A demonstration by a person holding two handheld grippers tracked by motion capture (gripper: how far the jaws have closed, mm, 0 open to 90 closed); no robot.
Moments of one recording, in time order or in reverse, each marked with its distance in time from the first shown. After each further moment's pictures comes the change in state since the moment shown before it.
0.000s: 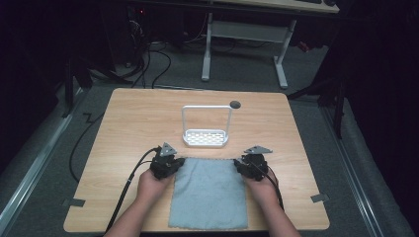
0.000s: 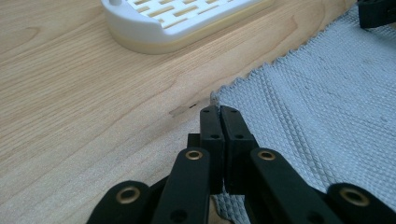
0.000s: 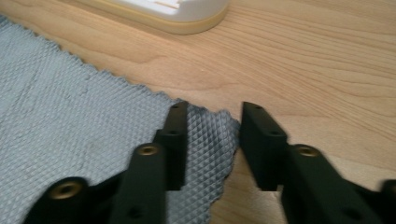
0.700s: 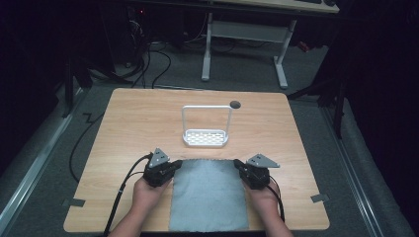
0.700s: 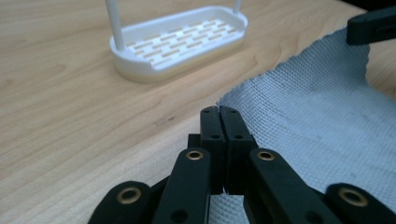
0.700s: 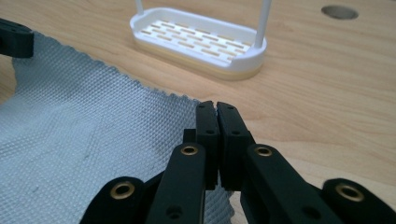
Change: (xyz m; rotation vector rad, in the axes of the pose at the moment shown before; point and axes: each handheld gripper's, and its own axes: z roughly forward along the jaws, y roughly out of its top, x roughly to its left) left arm -0.022 -0.007 -0.045 -0.168 0.010 0.007; right arm 0.024 -0.012 -0.040 -0.218 0.070 -0.053
